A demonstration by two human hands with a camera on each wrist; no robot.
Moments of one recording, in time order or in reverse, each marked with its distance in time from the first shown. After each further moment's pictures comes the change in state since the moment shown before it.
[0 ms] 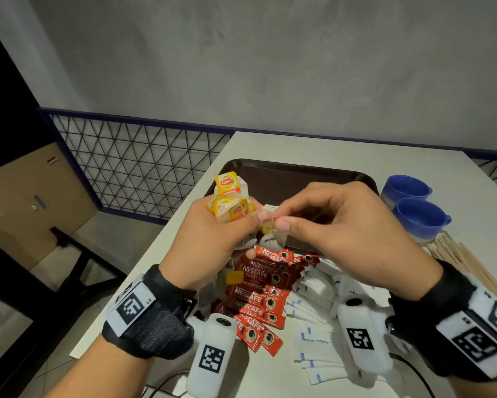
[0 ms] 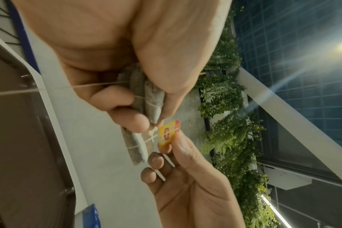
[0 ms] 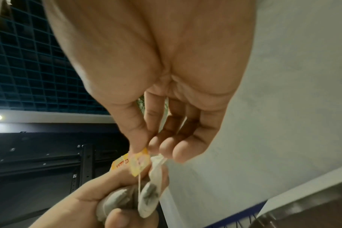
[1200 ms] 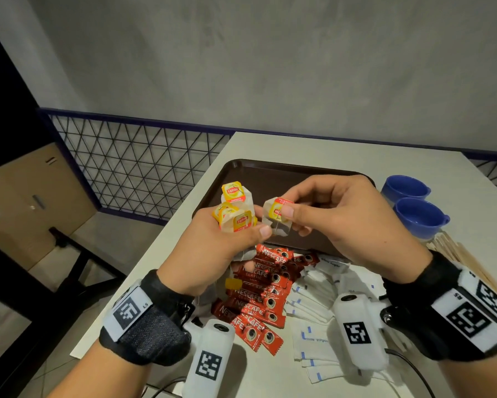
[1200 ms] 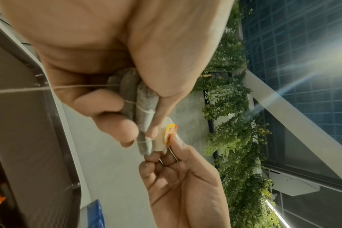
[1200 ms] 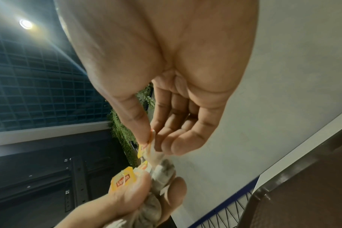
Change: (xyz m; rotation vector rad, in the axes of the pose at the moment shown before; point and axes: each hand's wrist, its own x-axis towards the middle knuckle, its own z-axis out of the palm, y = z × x) left_hand -0.009 -0.006 -0.002 -0.084 -0.117 -0.152; right_hand 0.011 0.012 -0.001 0.218 0.034 0.082
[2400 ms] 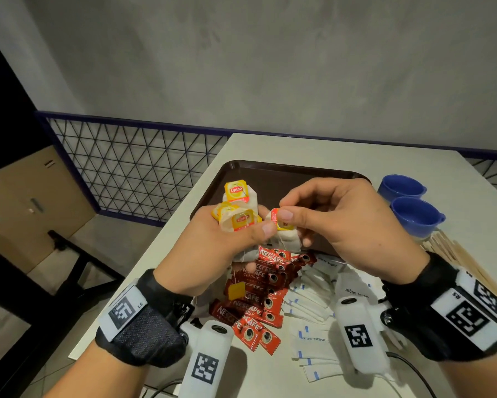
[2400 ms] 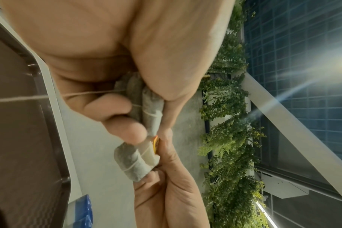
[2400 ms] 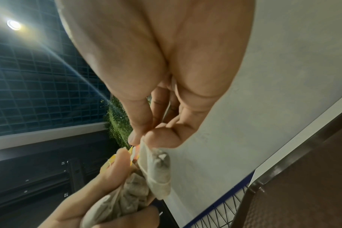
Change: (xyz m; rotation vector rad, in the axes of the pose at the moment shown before) left_hand -0.001 0.010 0.006 -0.054 -0.077 0.029; right_hand -0.008 0.001 -0.003 0.127 -0.001 0.037
